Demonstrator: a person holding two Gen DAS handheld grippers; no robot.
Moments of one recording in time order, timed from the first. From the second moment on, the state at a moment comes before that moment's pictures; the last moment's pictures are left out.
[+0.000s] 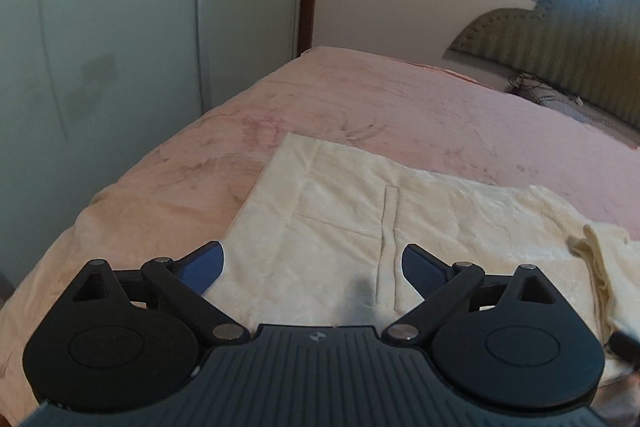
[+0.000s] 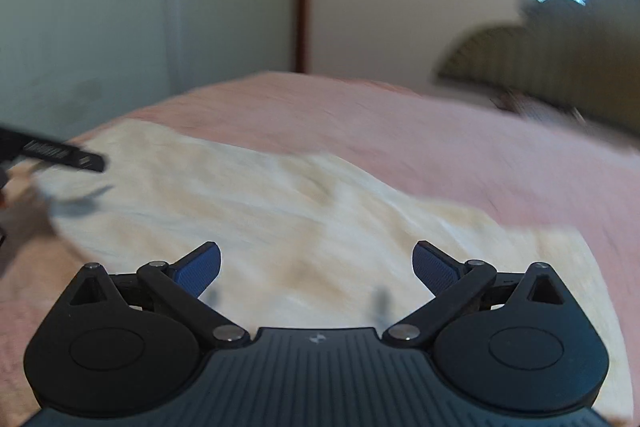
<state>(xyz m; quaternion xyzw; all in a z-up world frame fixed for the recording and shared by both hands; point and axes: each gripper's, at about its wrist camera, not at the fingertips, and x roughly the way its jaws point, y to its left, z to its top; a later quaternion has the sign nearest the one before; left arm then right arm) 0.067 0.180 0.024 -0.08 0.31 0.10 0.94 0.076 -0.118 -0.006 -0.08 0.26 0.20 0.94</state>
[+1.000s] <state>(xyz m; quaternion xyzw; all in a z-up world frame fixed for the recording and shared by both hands) 0.097 0.264 -0.026 -0.49 0.34 -0.01 0.81 0.090 0.057 -0.003 -0.27 0.19 0.37 0.87</state>
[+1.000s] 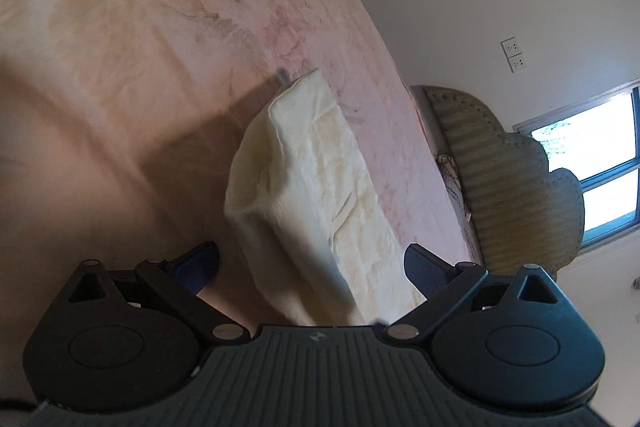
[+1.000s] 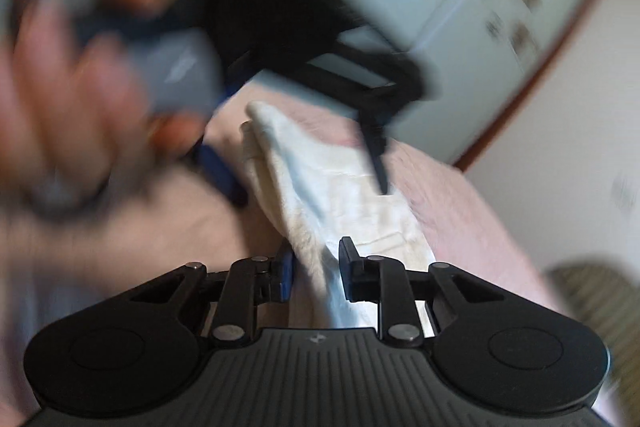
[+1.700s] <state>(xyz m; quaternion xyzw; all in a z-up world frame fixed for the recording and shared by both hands) 0.113 0.219 0.023 -0.27 0.31 0.06 0.91 0.209 0.011 -0.006 -0.04 0.36 0.39 0.85</state>
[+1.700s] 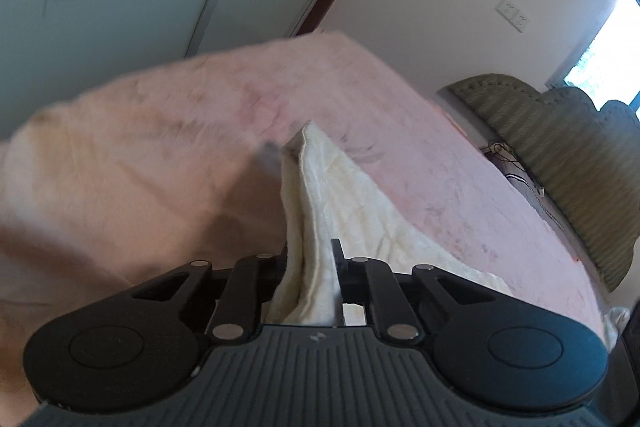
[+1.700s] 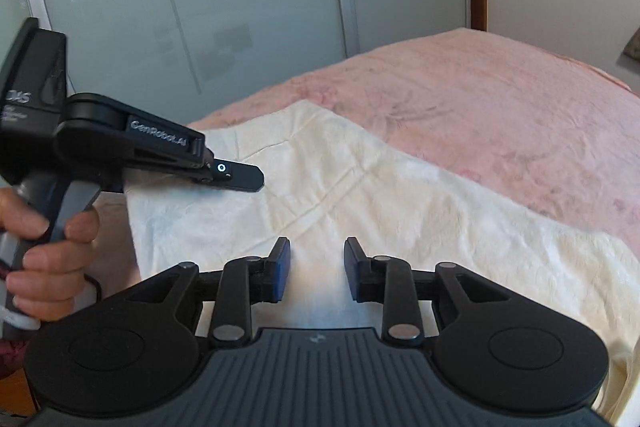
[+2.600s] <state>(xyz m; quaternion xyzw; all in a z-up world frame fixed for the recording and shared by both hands) 0.100 -0.146 0.077 -0.04 0.25 -0.21 0.94 0.133 -0.245 0.043 -0.03 0.23 0.29 0.93</state>
